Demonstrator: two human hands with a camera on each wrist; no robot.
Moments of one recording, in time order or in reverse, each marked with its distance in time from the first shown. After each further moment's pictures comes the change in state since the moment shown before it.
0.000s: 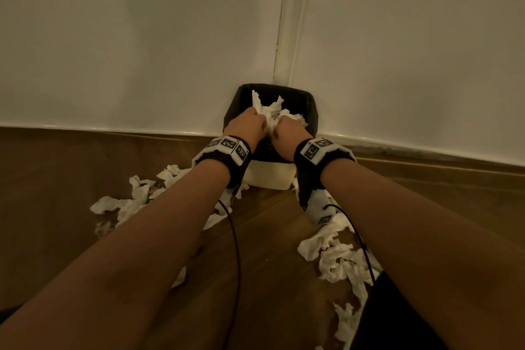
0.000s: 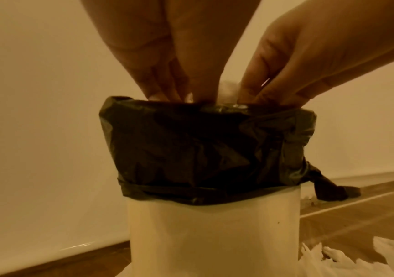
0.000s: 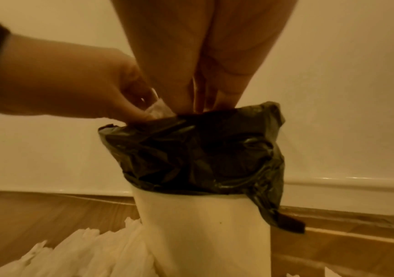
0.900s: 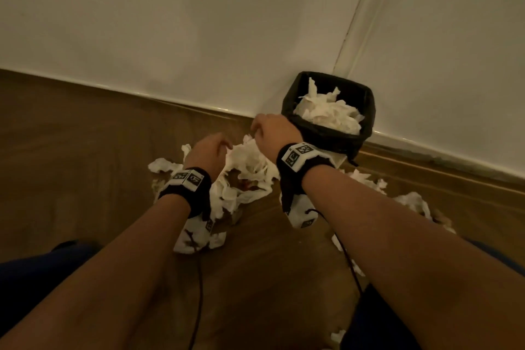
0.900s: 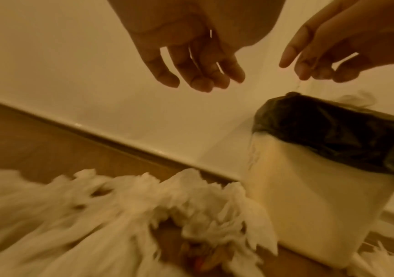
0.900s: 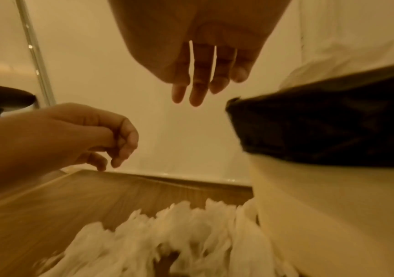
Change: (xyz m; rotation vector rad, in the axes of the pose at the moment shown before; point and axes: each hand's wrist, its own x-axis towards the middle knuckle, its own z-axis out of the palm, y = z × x) left_hand -0.145 -0.149 0.029 -0.392 0.268 -0.307; right_hand -0.028 -0.111 0.050 0.143 0.176 -0.408
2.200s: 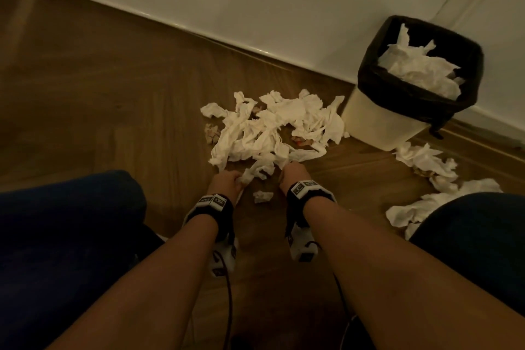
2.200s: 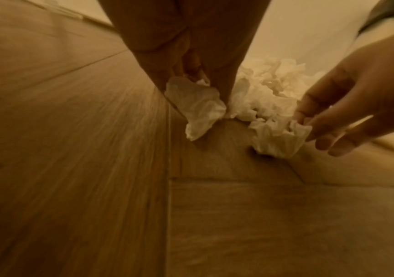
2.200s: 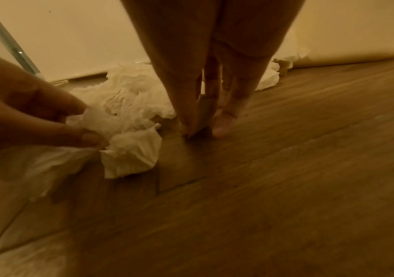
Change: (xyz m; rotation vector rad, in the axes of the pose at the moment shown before) left_hand -0.129 -0.112 0.043 0.075 -0.320 -0.440; right_hand -0.061 -0.026 0.183 -0.048 -0.576 0.257
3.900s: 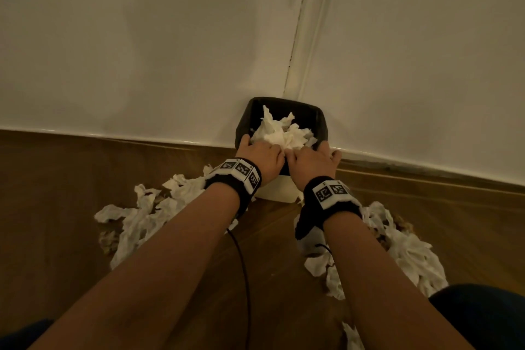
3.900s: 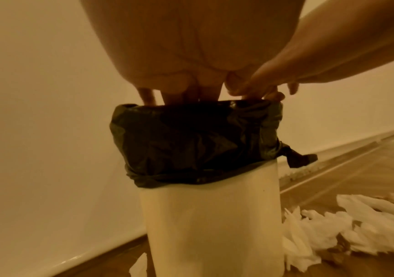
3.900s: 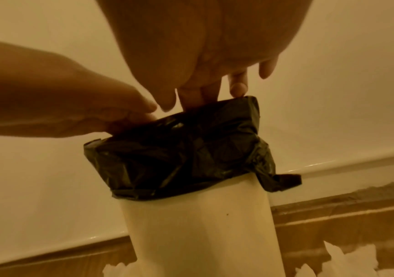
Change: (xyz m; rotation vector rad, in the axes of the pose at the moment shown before) left_hand 0.044 0.334 -0.036 0.601 0.164 0.860; right_hand -0.063 0.161 -0.194 0.025 0.674 0.375
